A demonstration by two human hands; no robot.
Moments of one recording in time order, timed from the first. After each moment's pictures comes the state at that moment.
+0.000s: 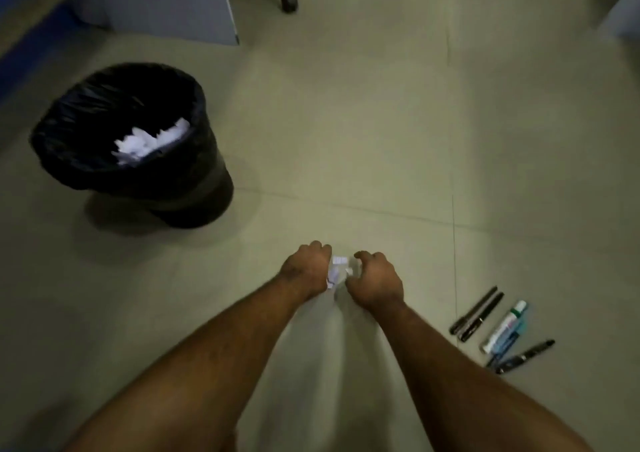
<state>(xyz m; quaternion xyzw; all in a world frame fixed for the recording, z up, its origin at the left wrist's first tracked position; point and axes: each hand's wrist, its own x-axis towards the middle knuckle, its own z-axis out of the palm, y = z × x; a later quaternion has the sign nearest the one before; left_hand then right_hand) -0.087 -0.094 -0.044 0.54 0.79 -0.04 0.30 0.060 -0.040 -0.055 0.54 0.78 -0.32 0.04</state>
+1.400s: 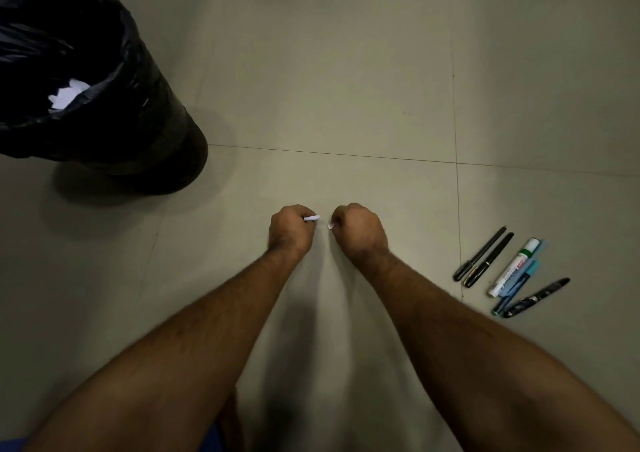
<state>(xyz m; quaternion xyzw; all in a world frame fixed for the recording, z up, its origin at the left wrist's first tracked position) -0.072 -0.100 -0.096 0.27 0.87 0.28 0.31 0.047 -0.027 -0.106 0.45 0.85 -0.28 -0.02</state>
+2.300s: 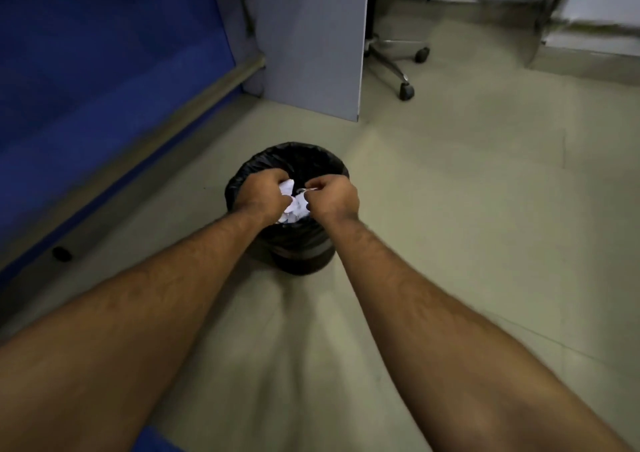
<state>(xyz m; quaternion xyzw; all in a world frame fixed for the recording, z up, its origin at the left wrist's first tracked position) -0.345 -0.162 0.174 0.29 0.93 0.22 0.07 -0.258 -0.066 0.163 0.39 0.77 -0.49 -0.16</state>
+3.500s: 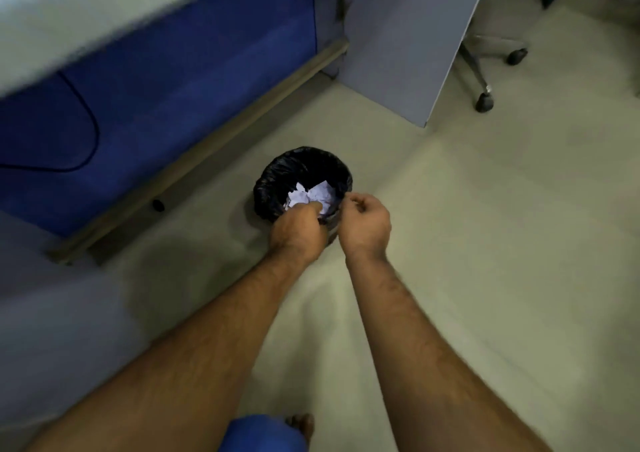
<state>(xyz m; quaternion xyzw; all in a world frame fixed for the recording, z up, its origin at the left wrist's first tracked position) -0.317 -0.220 0.302 0.18 0.96 0.16 0.13 -0.279 -0.131 0.294 0.45 0.65 -0.59 -0.17</state>
